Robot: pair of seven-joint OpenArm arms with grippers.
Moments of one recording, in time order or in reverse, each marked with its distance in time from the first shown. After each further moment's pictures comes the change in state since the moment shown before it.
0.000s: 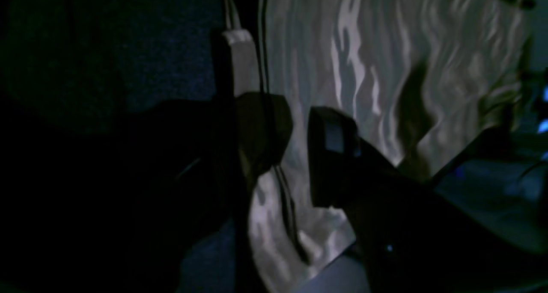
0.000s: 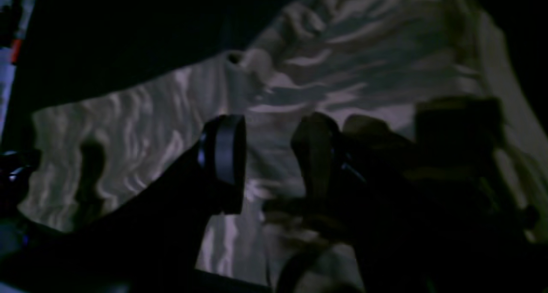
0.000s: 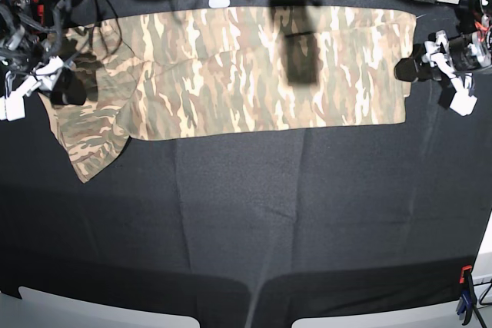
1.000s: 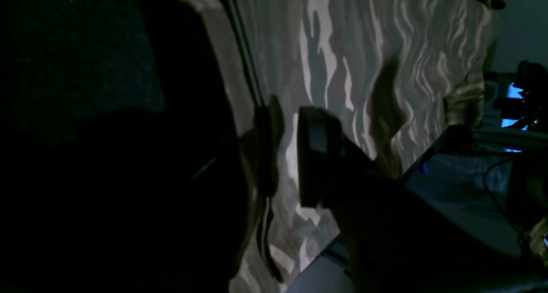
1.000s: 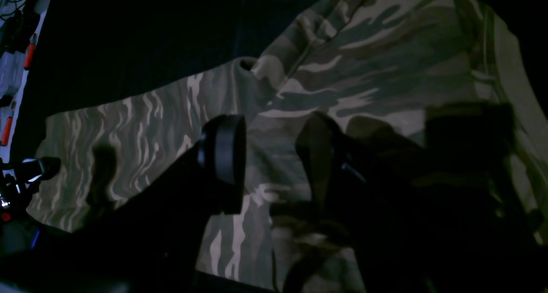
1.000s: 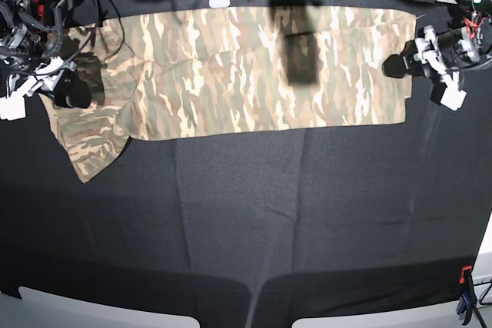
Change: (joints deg) left arm 0.0 2.8 0.0 0.0 -2.1 -1.7 1.1; right arm 0.0 -0.2 0.0 0.0 1.2 0.0 0.2
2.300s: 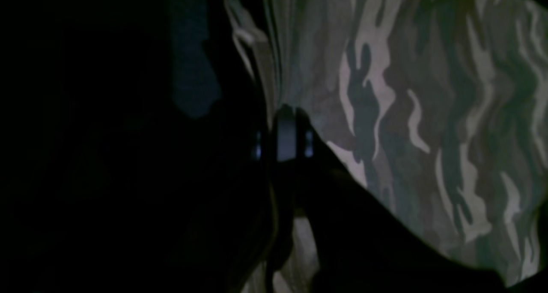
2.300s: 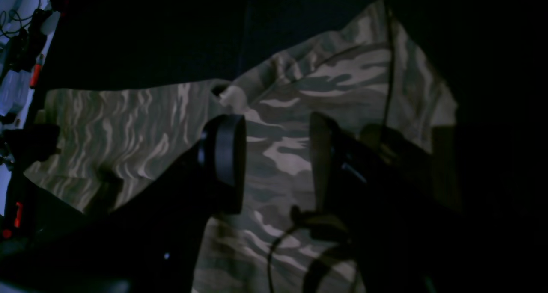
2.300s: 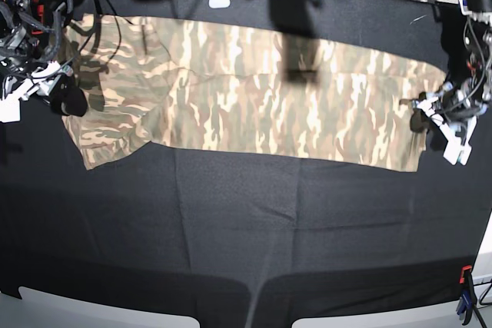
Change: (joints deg) left arm -15.0 3.0 0.3 -0.2 42.2 6.4 -17.9; right arm 0.0 0.0 0.0 0.0 -0.2 0.0 4.3
